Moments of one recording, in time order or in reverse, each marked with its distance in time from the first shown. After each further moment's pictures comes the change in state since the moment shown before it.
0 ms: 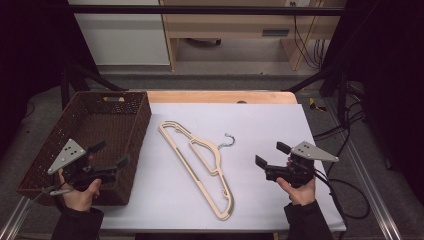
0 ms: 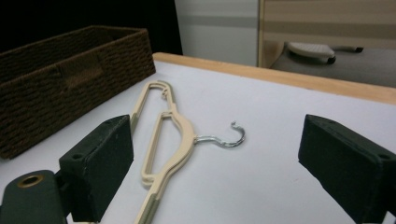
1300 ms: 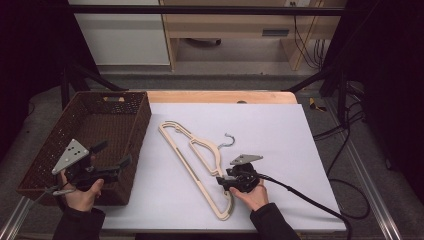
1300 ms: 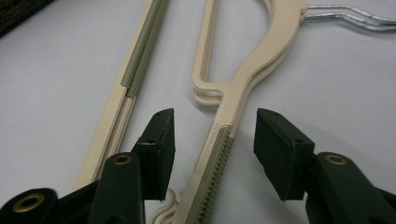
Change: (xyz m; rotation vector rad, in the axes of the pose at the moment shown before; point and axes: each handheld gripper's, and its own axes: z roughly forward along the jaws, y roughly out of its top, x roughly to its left) left arm -0.003 -0.001 0.003 0.009 0.011 0.017; right arm 0.054 -0.070 0.116 0.459 0.122 0.006
